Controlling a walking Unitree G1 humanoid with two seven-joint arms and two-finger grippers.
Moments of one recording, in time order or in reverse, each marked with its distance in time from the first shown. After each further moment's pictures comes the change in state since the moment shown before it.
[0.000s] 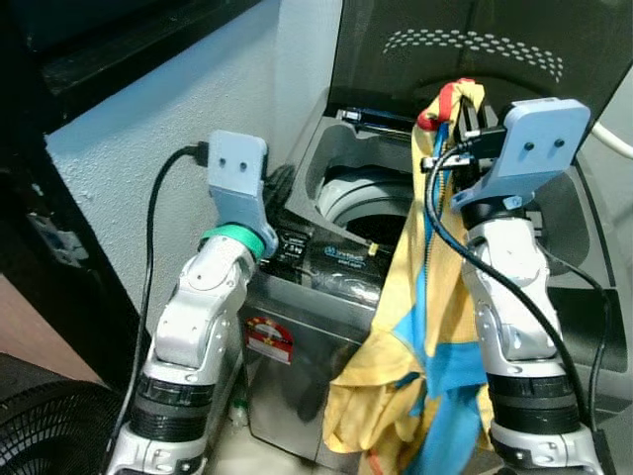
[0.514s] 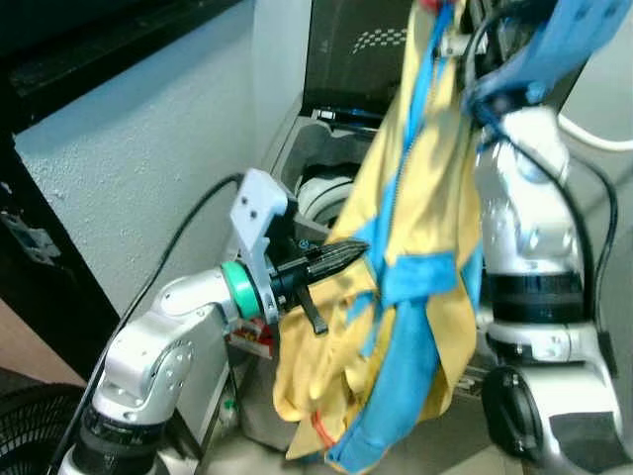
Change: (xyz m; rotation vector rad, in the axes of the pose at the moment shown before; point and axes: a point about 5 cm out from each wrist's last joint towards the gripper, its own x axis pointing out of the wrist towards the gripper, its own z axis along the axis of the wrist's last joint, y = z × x) left arm -0.038 -0.039 -0.008 -0.146 0.135 -0.655; right arm 0.081 0.002 0.076 0.267 -0.249 0.136
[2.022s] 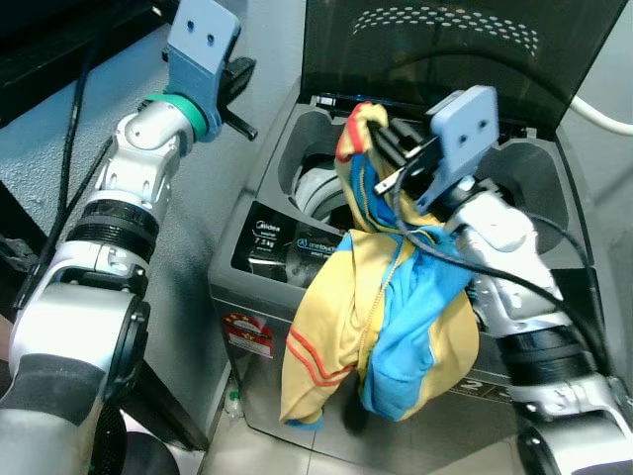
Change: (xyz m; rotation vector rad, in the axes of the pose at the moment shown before) left arm 0.011 0.137 0.090 0.566 -0.066 0.551; right arm -0.085 0.014 -0.112 -0.315 0.519 0.326
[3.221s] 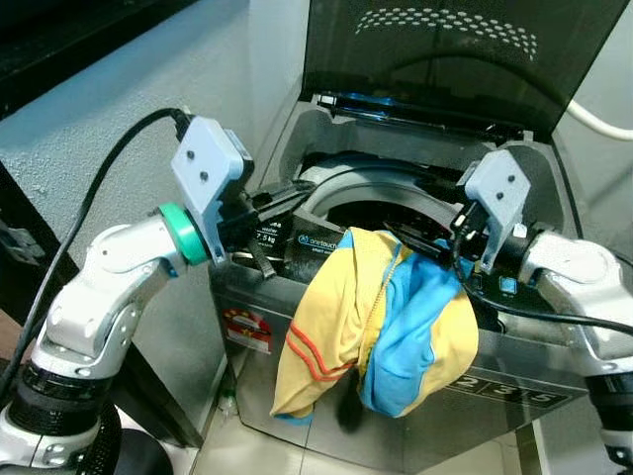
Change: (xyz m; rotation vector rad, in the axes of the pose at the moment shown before) left arm -0.093 -0.068 0.018 -0.133 -0.005 -0.341; right arm -0.082 -0.040 -0.008 0.077 0.122 0.415
